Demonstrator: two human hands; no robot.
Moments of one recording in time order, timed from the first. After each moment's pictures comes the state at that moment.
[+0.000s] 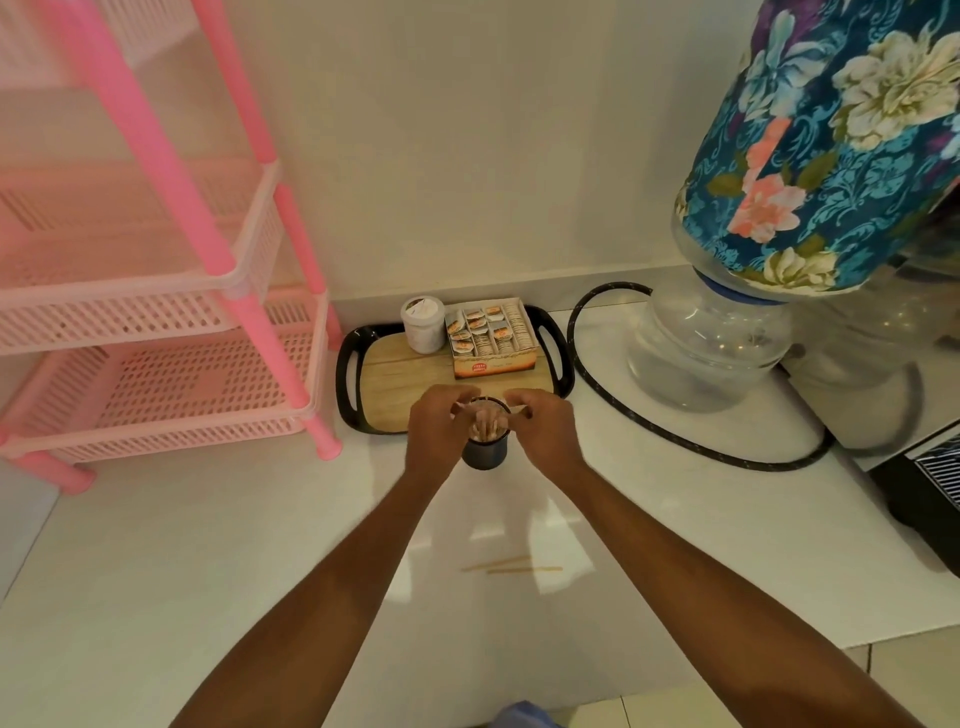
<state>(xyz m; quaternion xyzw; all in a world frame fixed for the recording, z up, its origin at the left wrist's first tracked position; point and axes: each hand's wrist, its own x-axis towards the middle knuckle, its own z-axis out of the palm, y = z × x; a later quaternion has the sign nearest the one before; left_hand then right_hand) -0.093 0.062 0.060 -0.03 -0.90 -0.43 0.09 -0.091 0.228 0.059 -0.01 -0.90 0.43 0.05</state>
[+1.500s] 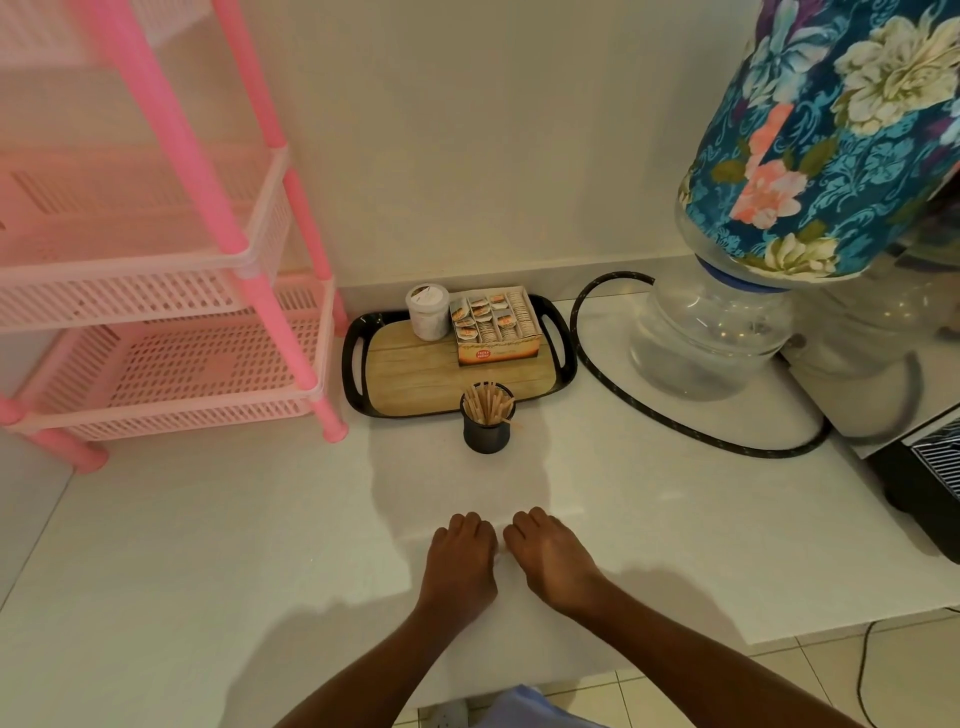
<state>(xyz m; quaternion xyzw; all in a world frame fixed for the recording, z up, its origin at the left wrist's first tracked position) 0.062 0.071 -0.066 -0.14 -0.98 -0.13 -0.06 0.055 0.245 -0.035 0.28 -0.96 0.02 -0.03</state>
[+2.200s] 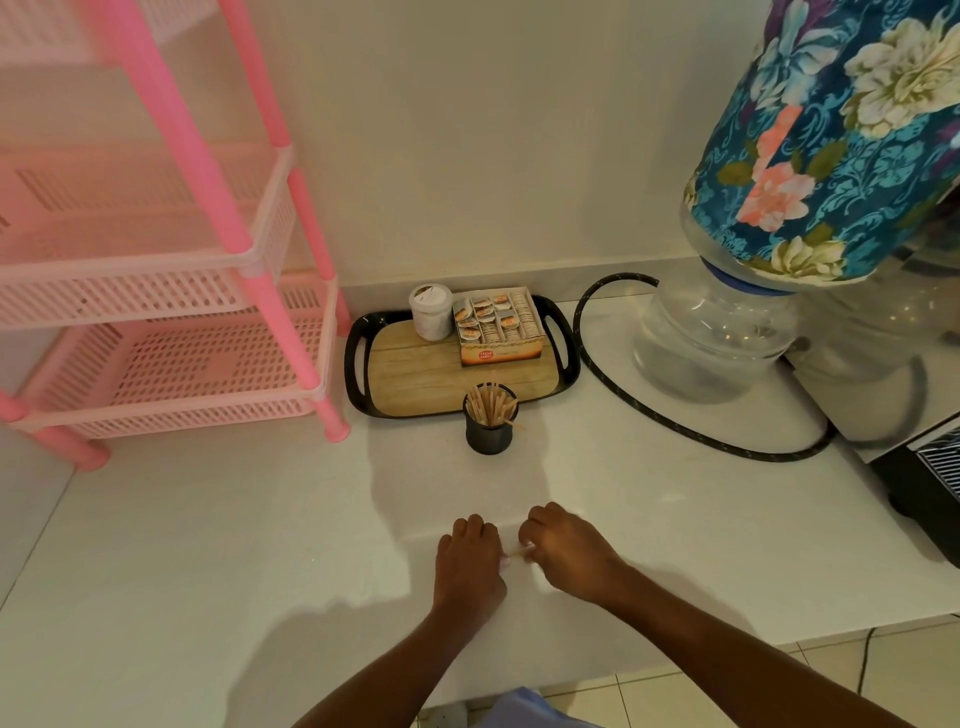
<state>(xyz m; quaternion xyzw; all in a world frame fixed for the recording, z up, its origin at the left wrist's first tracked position) 0.063 0.087 -0.064 -0.08 -0.98 -0.15 -0.09 0.037 0.271 -0.026 0.29 -0.95 0.07 -0.09</state>
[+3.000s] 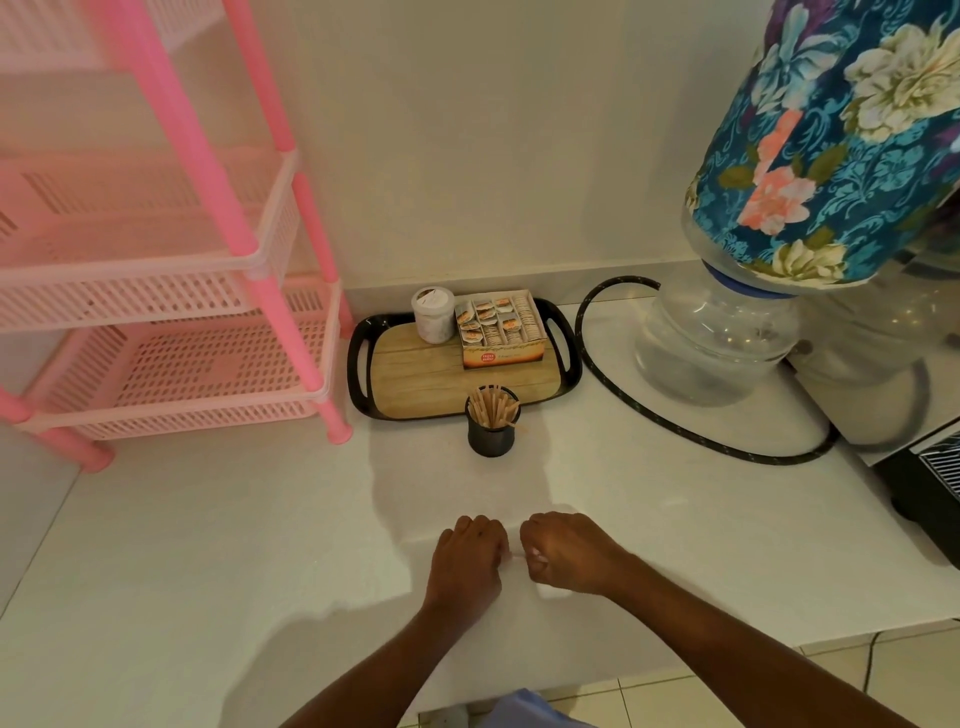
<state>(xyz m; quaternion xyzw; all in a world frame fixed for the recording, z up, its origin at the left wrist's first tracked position) 0.063 0.073 -0.049 -0.14 -0.97 -0.22 -0.02 0.031 0.267 -0.010 0.29 -0.94 0.07 -0.15</state>
